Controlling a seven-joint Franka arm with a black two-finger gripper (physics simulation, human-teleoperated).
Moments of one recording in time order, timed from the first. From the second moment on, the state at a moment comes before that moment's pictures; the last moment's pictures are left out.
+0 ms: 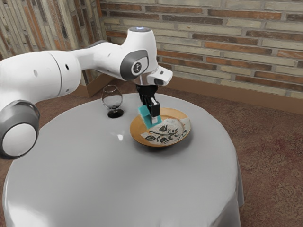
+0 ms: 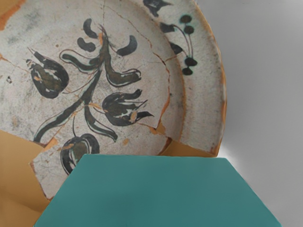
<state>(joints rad) -0.26 0.53 0.11 -1.36 -0.03 1.90 0.49</state>
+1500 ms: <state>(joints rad) -0.18 0.65 0.06 -1.18 -0.05 1.93 0.50</state>
